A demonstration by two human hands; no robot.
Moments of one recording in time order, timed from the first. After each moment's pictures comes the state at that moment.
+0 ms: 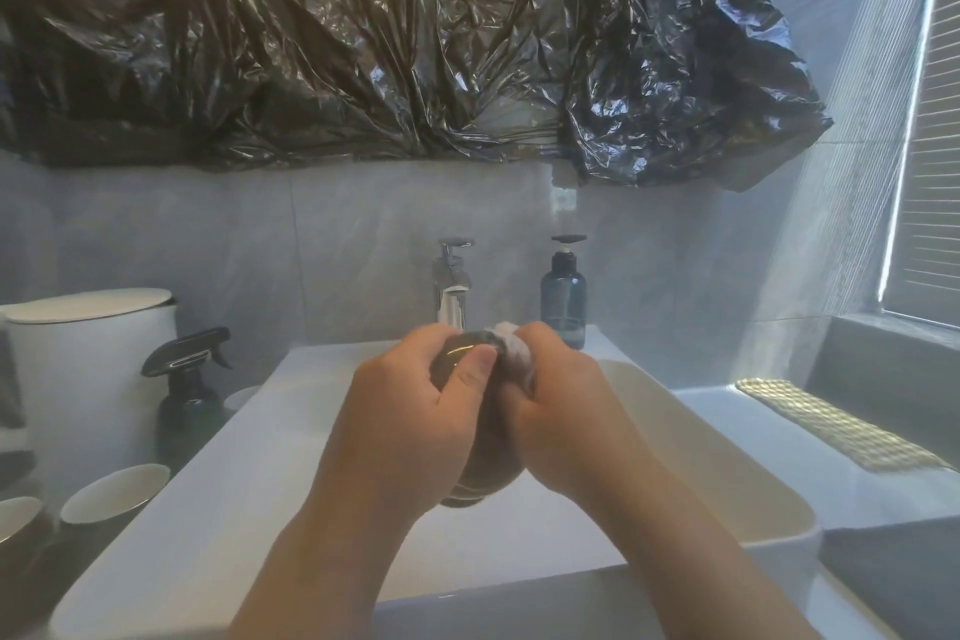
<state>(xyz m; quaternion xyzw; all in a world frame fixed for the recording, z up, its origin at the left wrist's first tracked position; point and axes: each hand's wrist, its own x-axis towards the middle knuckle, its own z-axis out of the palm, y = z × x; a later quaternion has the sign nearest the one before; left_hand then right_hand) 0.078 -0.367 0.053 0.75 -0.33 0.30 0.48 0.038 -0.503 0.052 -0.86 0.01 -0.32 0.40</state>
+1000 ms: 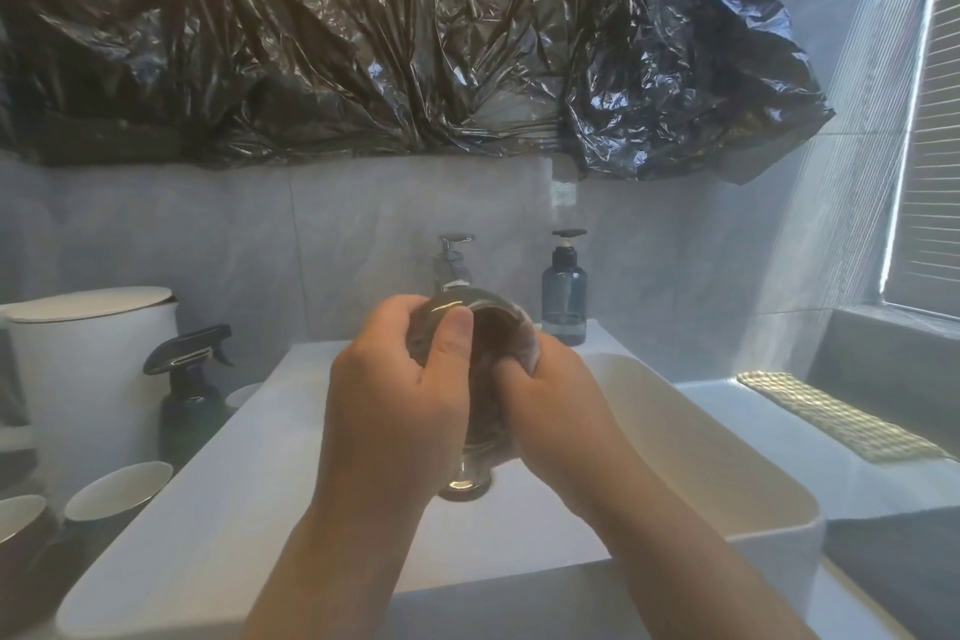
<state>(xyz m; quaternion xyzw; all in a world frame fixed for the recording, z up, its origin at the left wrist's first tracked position) 0.066 -0.370 0.062 0.70 -0.27 0.36 0.56 0.044 -0.491 0.050 -0.81 0.04 -0.28 0.51</state>
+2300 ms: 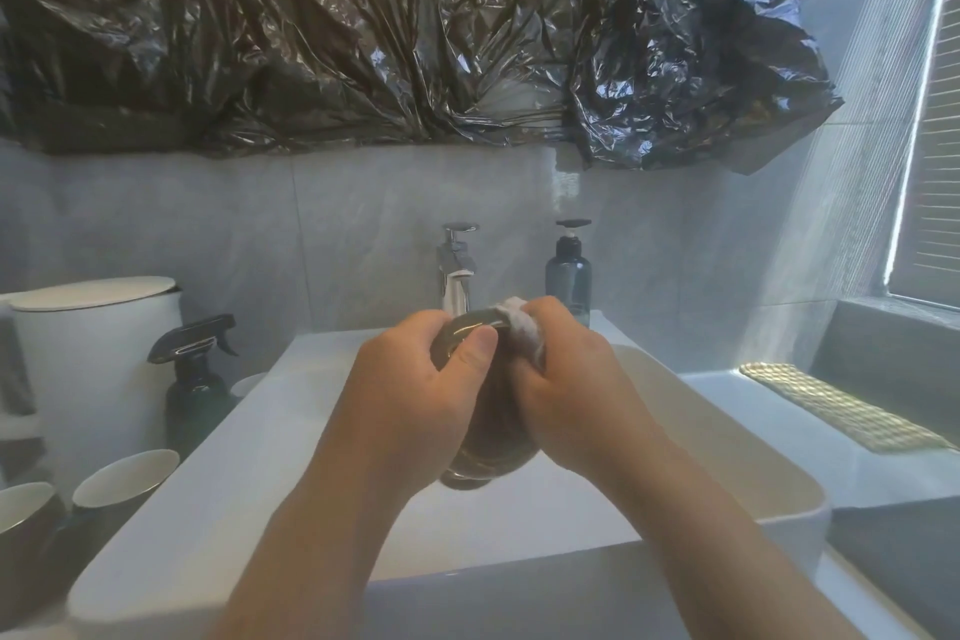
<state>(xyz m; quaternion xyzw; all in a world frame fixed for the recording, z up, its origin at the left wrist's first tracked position) 0.082 -0.361 0.057 0.76 -0.33 0.24 0.51 0.036 -0.503 0.054 -0.86 -0.01 -0.34 0.38</state>
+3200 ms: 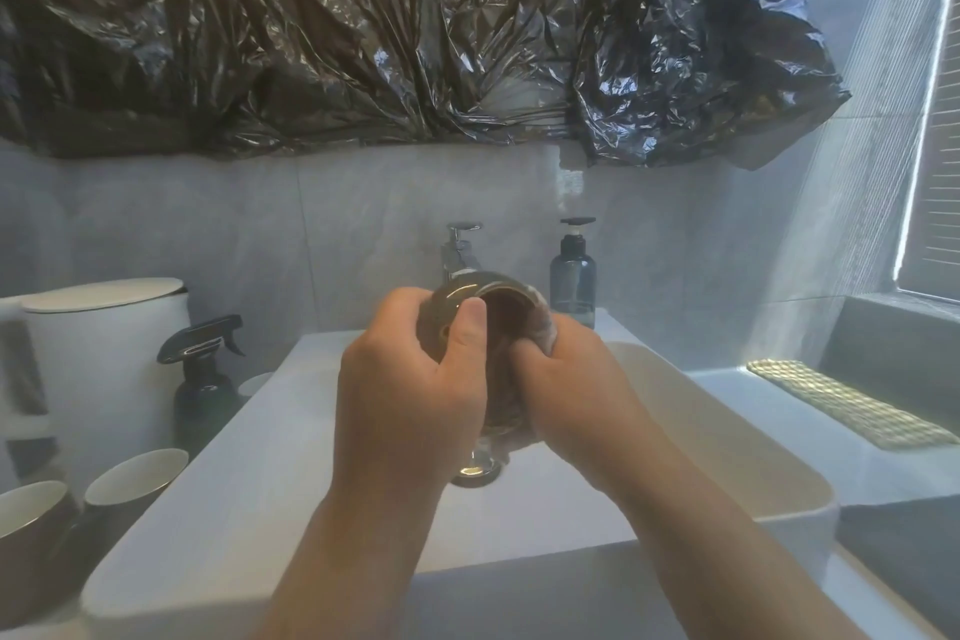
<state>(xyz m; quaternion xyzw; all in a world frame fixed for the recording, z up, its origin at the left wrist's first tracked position) 0.068 -0.371 0.057 0.70 -0.26 0.38 0.55 0.037 -0.493 0.057 -0.83 0.05 -0.29 0.48</state>
